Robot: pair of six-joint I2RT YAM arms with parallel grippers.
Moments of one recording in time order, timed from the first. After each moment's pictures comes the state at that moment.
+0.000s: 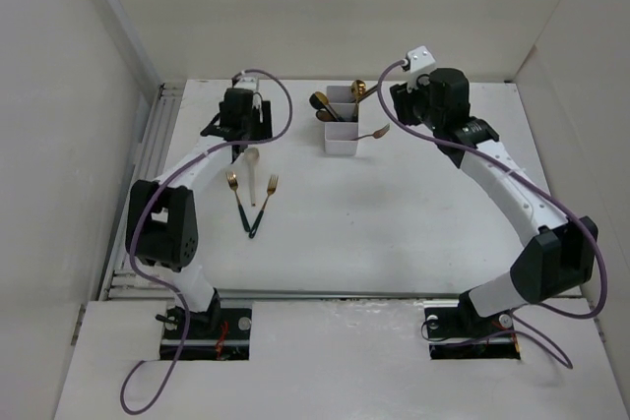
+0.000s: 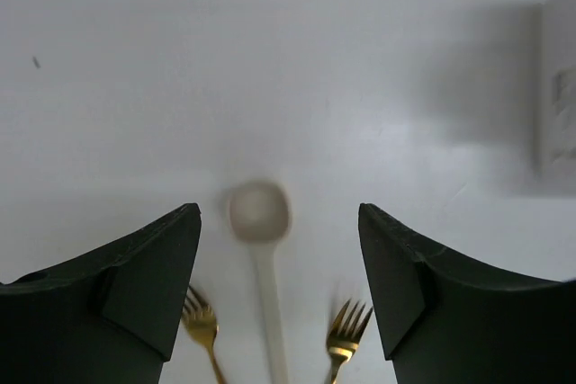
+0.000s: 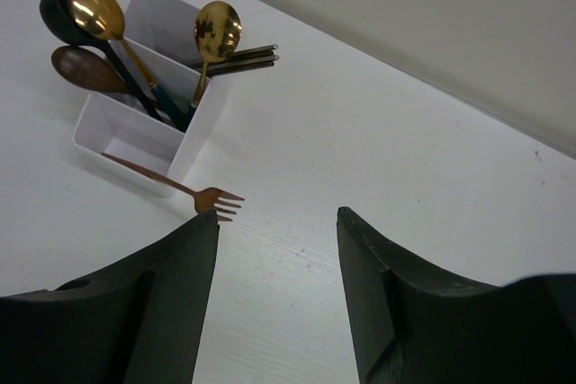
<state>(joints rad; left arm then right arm) -0.26 1.67 1.28 -0.15 -0.17 -0.16 0.34 1.47 1.36 -0.23 0.07 -0.21</state>
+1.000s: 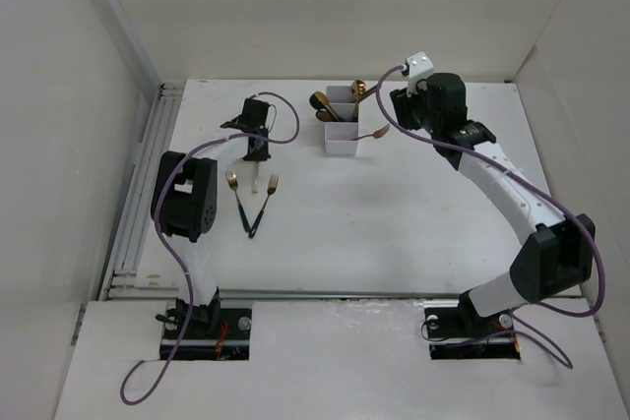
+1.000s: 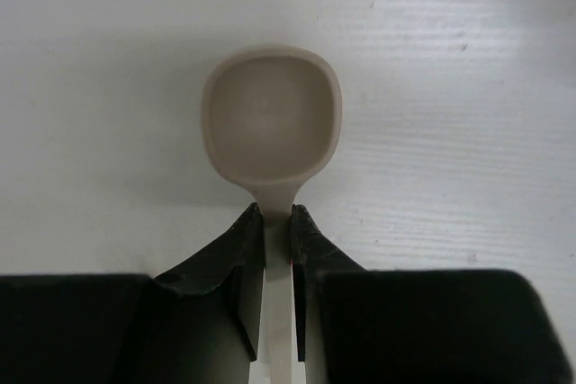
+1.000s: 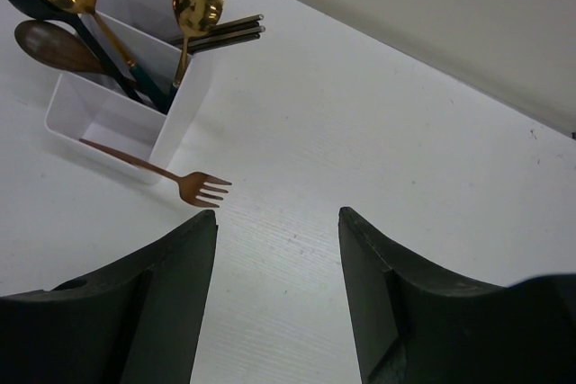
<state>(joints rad) -0.26 1.96 1.35 -0.40 -0.18 -0.21 0.34 1.48 1.32 -0.22 0.10 -0.21</state>
